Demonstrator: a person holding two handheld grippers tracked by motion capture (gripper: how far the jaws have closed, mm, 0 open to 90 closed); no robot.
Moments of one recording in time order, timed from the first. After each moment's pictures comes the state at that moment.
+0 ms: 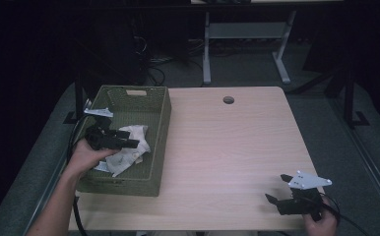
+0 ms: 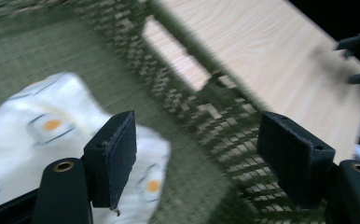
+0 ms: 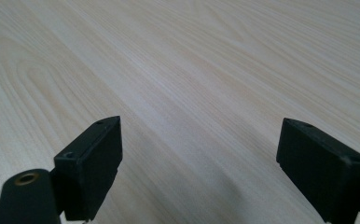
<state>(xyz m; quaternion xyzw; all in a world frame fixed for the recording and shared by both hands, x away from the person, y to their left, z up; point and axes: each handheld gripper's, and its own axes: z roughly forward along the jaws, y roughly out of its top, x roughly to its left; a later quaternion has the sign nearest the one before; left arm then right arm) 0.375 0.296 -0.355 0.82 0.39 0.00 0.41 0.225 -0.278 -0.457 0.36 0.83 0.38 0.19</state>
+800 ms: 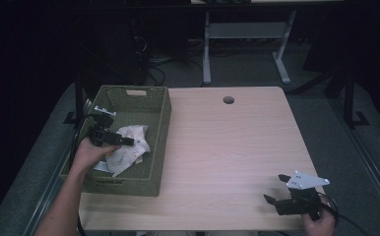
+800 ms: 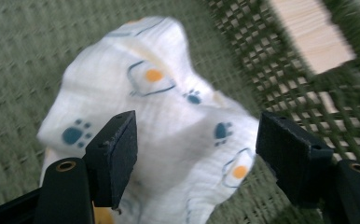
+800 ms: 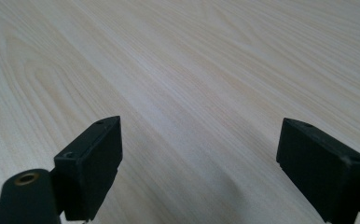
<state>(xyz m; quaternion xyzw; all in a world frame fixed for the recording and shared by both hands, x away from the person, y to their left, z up) 0.401 0.303 -0.379 0.81 0.50 0.03 0.29 0.227 -0.274 -0.458 0.35 0.84 0.38 0.18</state>
